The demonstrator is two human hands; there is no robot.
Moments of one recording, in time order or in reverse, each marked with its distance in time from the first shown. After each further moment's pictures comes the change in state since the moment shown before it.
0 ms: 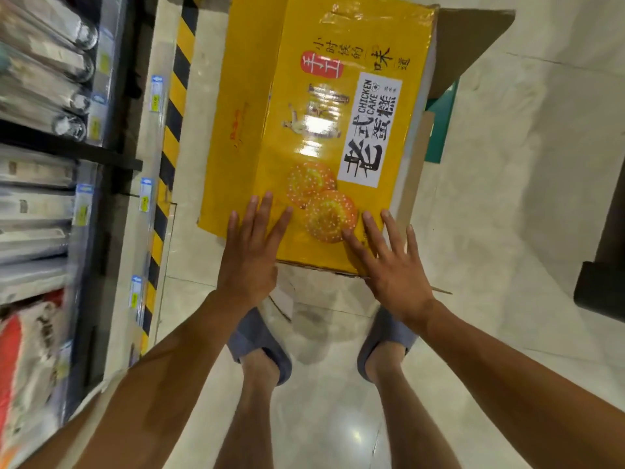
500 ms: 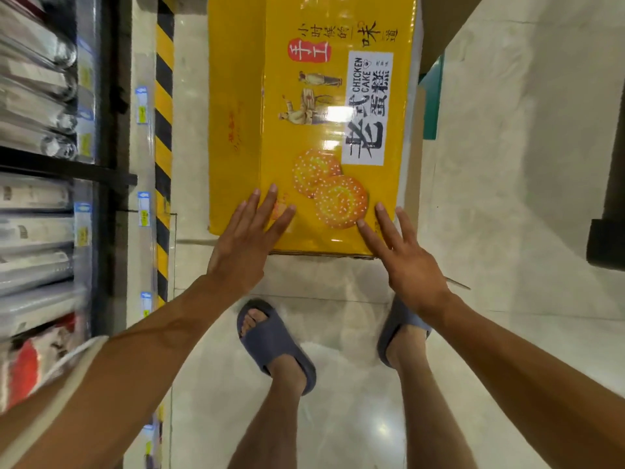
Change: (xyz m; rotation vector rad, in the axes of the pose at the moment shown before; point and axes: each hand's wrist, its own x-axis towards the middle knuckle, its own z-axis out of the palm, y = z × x) left_hand 0.006 -0.038 -0.003 0.140 -0.058 0.261; right_hand -0.021 -0.022 0.011 0.111 0.007 0.132
